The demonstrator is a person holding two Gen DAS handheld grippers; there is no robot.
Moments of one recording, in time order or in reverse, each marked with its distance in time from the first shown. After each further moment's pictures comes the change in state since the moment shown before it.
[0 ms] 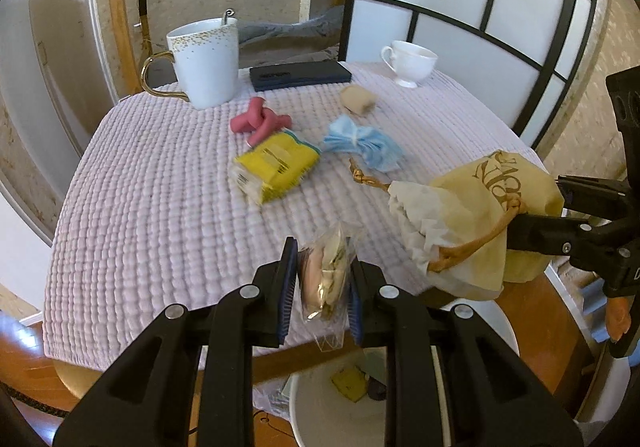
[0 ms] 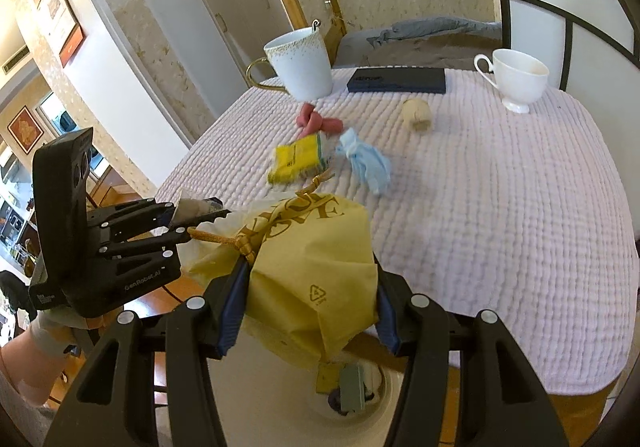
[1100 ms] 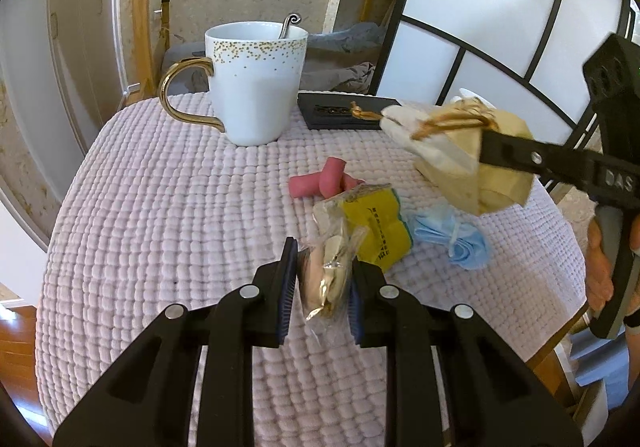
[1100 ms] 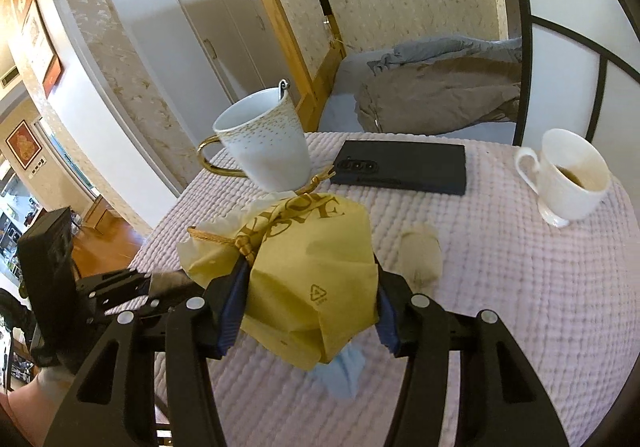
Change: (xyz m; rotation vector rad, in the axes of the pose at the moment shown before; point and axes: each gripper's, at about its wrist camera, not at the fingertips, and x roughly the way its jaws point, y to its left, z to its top) left arm 0.053 0.074 0.057 -0.130 -0.047 -0.018; right arm 0.079 -0.045 0.134 0.001 -0.079 0.015
